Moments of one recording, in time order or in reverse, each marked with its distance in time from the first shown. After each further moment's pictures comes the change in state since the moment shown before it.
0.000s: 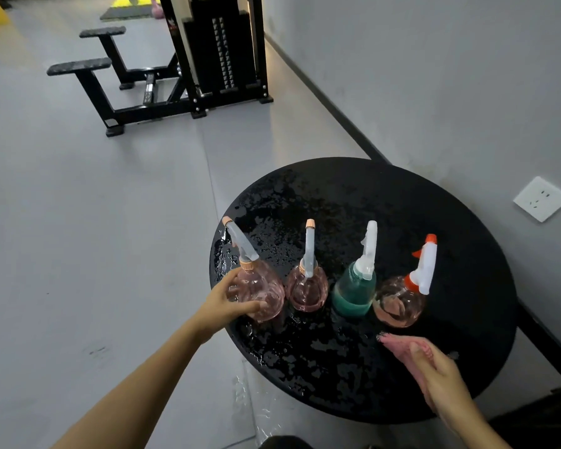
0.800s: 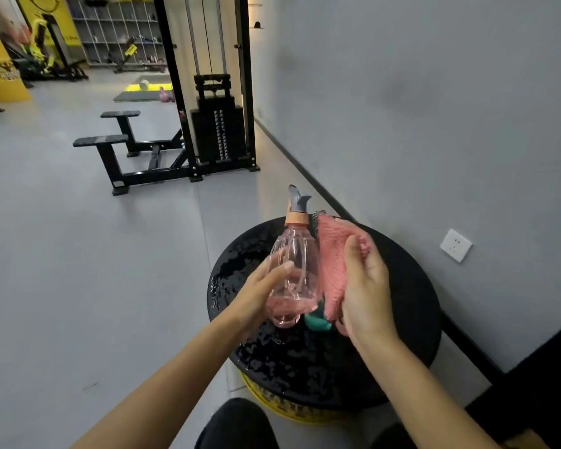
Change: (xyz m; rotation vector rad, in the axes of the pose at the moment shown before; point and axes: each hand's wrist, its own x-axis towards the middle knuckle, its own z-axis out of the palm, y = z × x) left_hand -0.149 0.179 0.081 -0.371 -0.226 0.300; right_hand -0.119 -0.240 0.082 0.257 0.083 -0.487
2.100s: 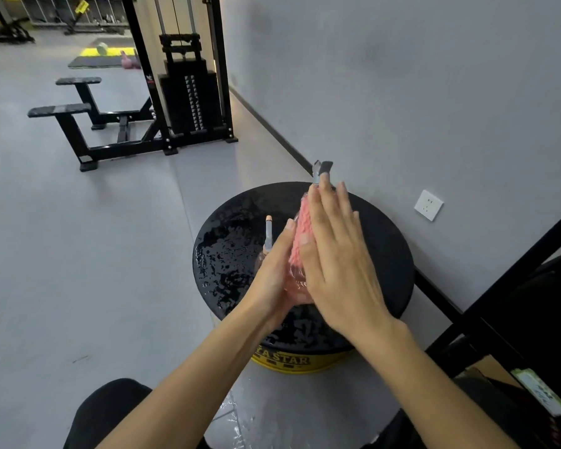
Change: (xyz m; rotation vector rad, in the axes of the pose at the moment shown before) left_hand -0.045 0.004 0.070 -0.221 -0.043 -0.063; right_hand -0.052 -0.008 -0.011 -1.126 -0.197 -0.453
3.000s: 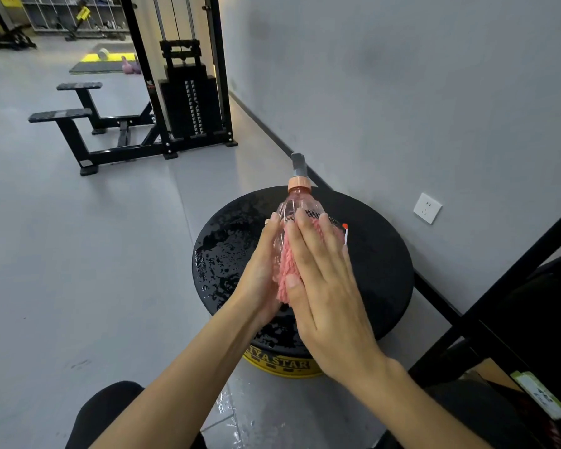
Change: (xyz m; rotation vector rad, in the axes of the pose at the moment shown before) left_hand 0.003 0.008 -0.006 -0.146 0.072 0.061; right_hand -0.032 -0.008 0.009 0.121 -0.011 -0.097
